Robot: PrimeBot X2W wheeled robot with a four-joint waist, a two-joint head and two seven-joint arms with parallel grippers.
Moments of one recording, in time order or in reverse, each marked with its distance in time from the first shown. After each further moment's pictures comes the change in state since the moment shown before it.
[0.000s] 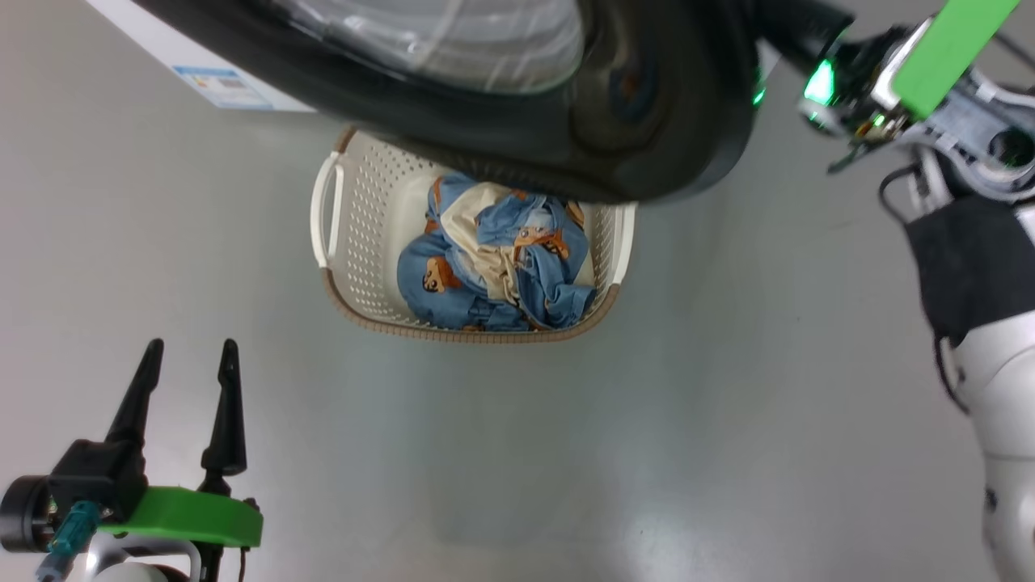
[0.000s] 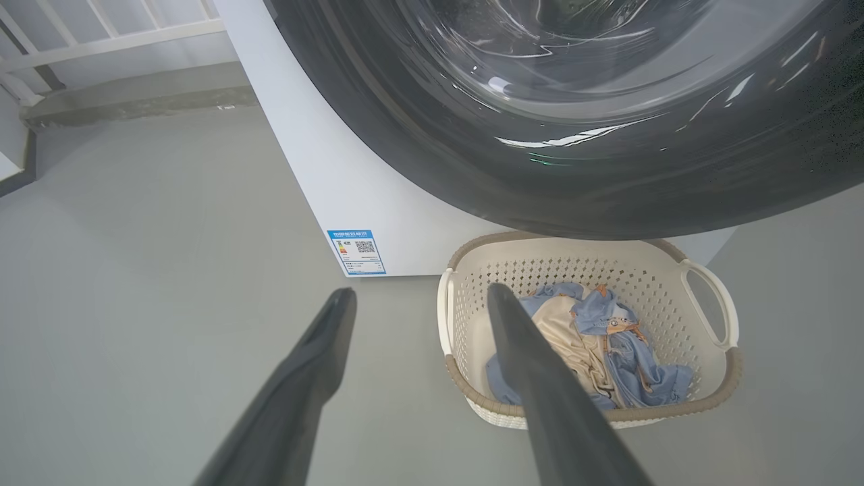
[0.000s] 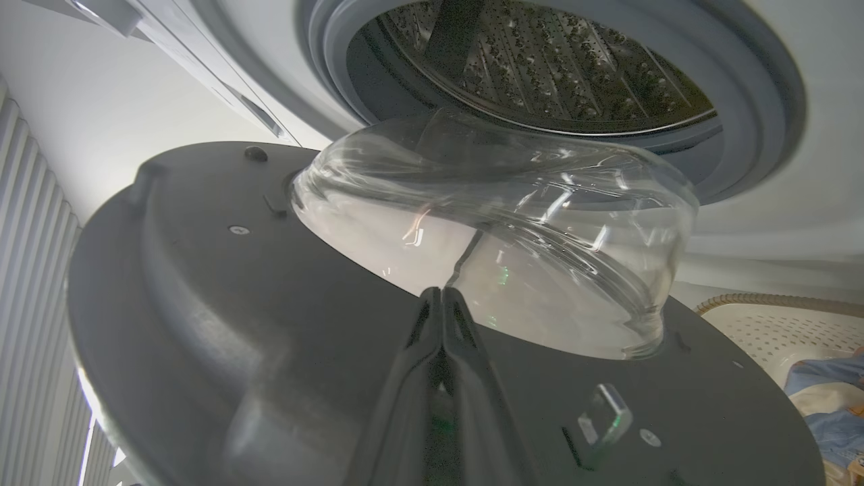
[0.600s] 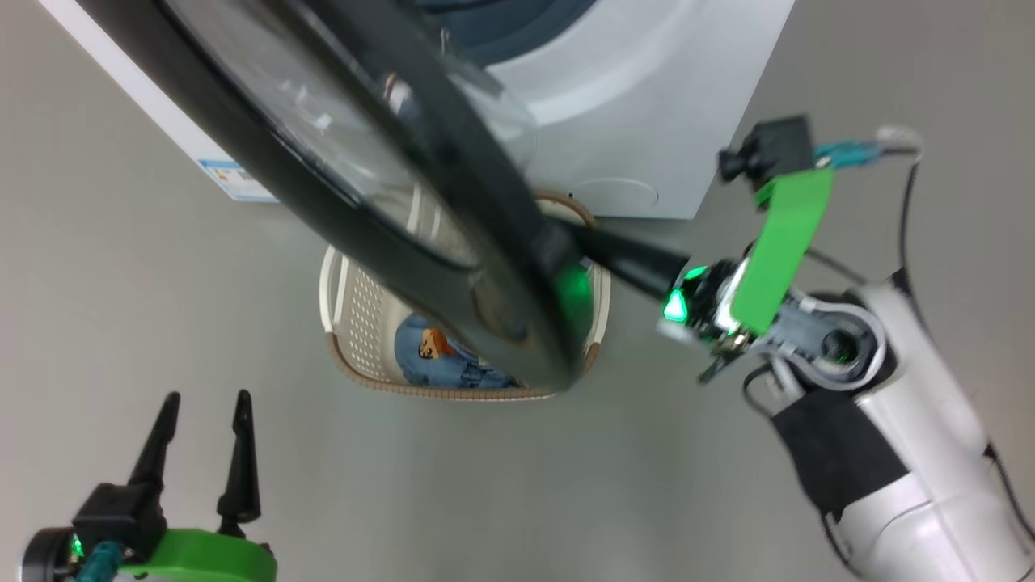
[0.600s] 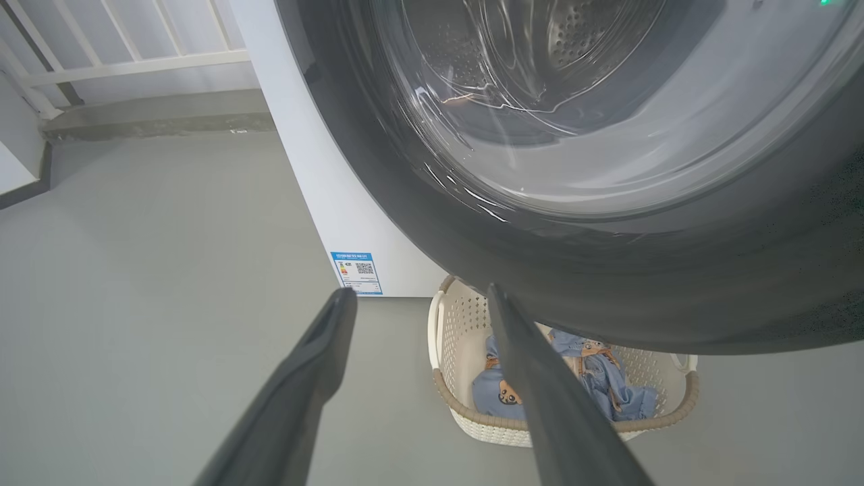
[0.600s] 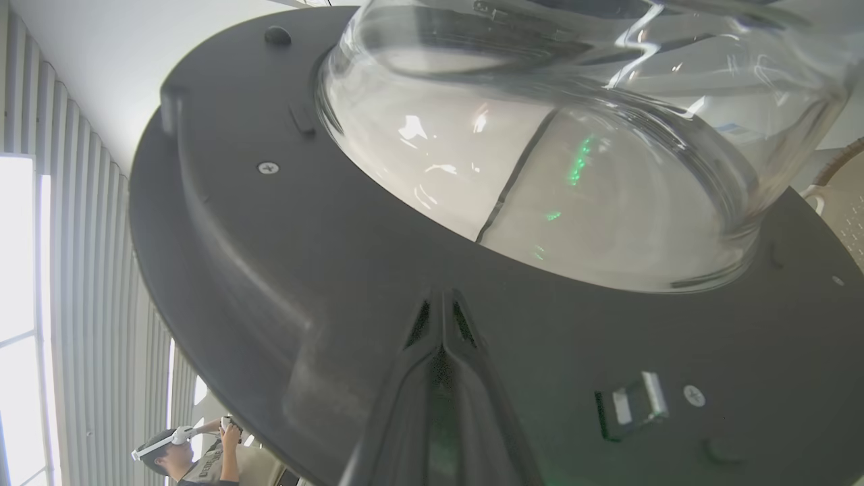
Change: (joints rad) left arm 0.077 -0.012 -0.007 0.013 -0.008 0.025 0.000; right arm 0.327 0.131 0.097 -0.124 0.014 0.000 0.036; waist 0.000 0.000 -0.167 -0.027
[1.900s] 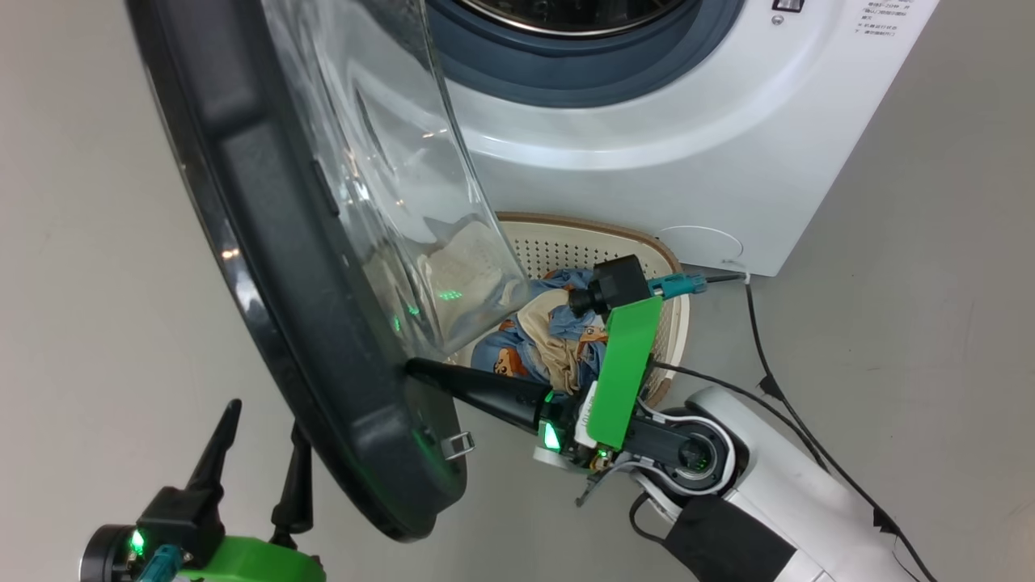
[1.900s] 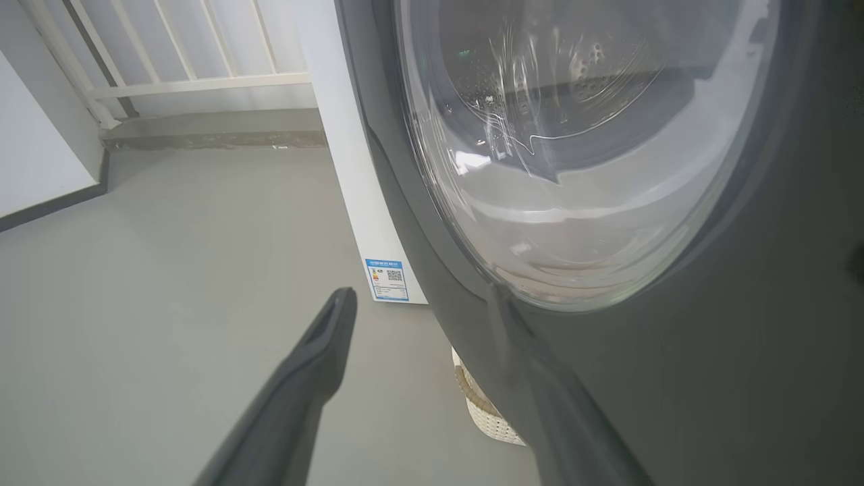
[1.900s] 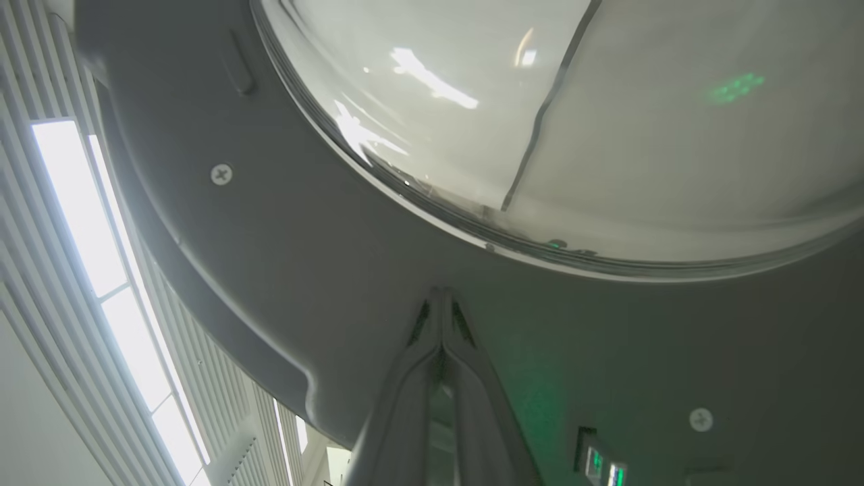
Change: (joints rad) left arm 0.024 0.000 -0.132 -0.010 -0.024 0.047 0.000; right arm 0.054 0.050 0.382 0.080 0.175 0.000 -0.218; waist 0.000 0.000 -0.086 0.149
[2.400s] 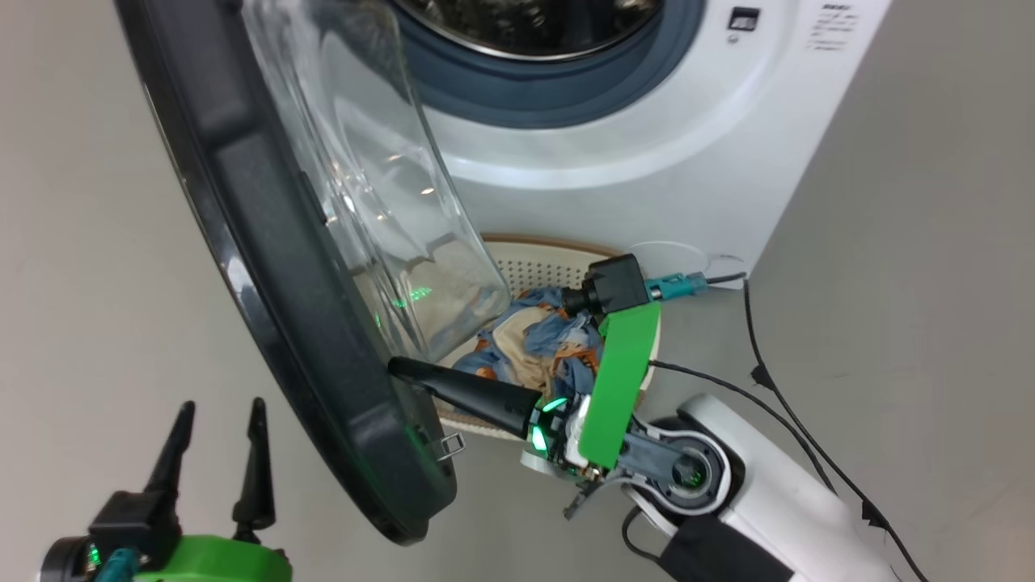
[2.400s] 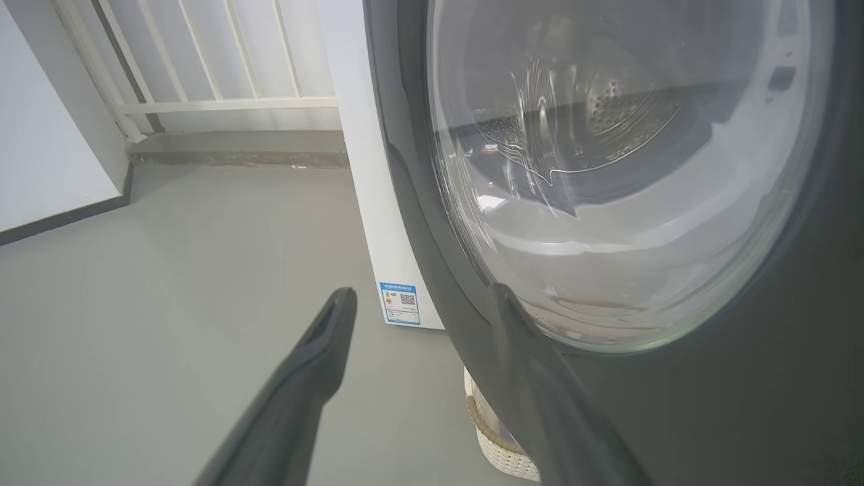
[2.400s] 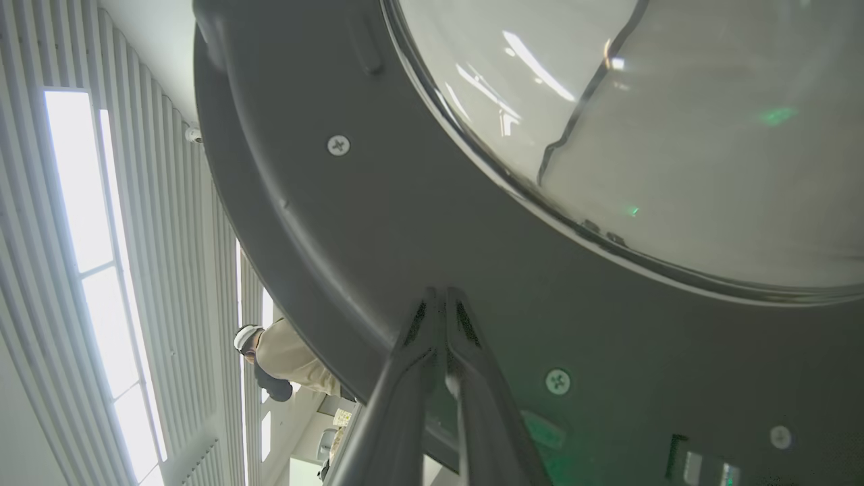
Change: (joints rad) left arm 0.002 0.000 0.071 -0.005 -0.011 0.009 0.000; right arm 0.020 0.004 0.007 -0.089 -0.047 0.000 -0.059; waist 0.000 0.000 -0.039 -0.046
